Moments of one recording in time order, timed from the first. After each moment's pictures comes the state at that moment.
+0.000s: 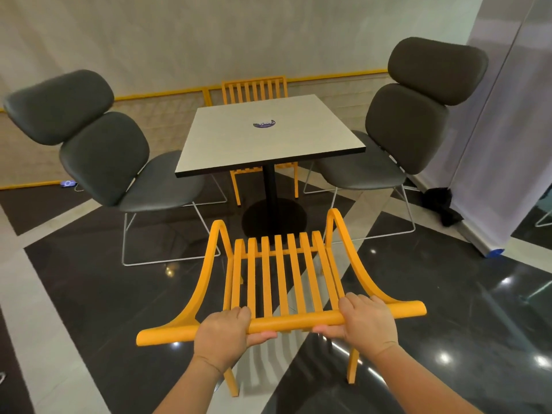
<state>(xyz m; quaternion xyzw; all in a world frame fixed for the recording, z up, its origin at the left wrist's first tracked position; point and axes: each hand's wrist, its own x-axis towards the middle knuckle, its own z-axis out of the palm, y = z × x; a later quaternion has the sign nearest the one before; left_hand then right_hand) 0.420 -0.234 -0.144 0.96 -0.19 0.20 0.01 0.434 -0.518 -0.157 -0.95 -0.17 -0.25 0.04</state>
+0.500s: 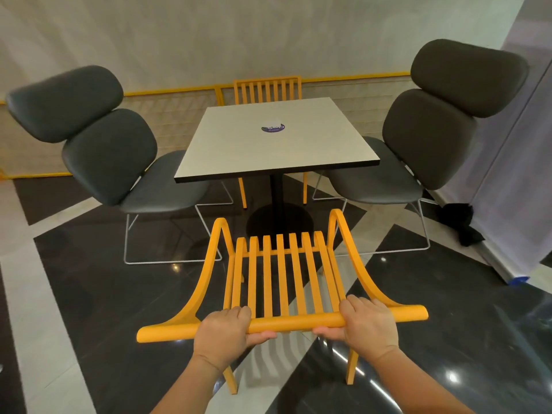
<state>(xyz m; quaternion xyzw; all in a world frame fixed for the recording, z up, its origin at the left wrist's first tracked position) 0.494 -0.266 -0.143 0.96 -0.17 0.22 0.00 0.524 -0.547 -0.158 -0.94 -0.20 -0.27 0.06</state>
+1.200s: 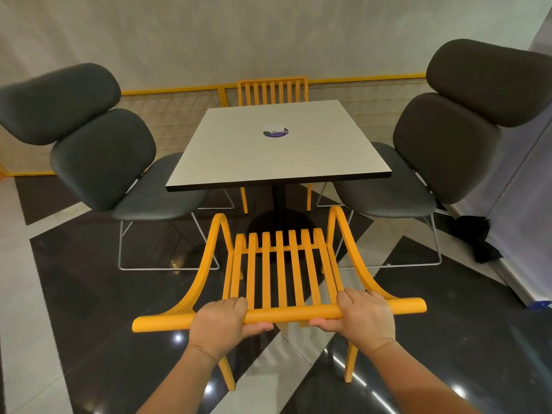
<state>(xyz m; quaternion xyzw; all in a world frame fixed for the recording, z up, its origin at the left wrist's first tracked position) 0.590 -0.269 -0.146 0.96 -0.15 0.23 -0.01 0.626 -0.550 -0.161 -0.93 -0.22 -0.29 0.05</state>
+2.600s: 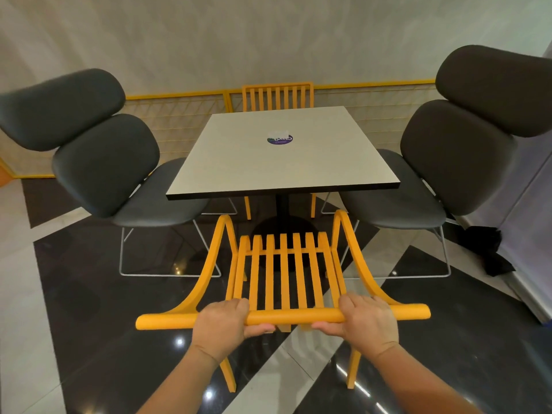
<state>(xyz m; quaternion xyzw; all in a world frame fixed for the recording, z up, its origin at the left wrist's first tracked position) 0.630 -0.268 -0.147 0.96 -0.15 0.24 -0.01 0.667 -0.550 -0.164 -0.93 -0.21 -0.29 0.06</state>
